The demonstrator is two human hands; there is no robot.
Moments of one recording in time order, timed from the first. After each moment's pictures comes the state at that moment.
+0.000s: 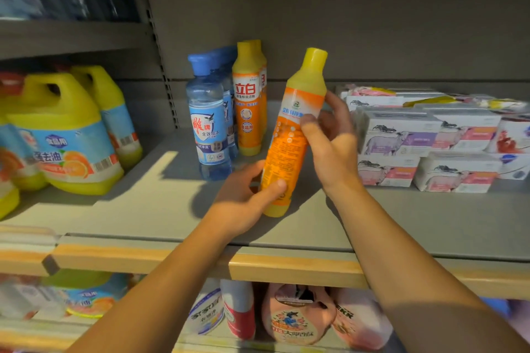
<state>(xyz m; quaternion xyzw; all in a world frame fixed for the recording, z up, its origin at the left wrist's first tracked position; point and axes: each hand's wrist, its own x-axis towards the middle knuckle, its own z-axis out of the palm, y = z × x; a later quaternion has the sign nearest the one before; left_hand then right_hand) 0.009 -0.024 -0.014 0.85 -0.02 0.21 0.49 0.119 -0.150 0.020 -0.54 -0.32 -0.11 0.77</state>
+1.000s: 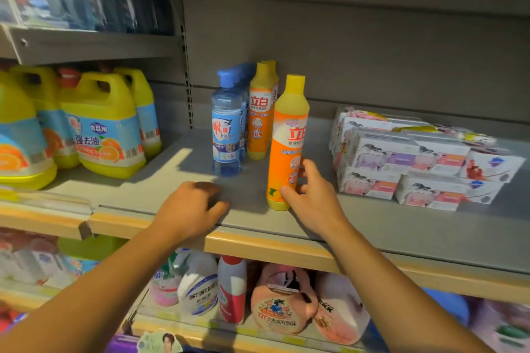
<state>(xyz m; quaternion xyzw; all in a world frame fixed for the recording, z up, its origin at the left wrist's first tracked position) -0.059 0.034 -0.023 0.96 0.16 0.17 0.14 0.069 -0.176 -0.013 -0.82 -0.31 -0.01 0.49</state>
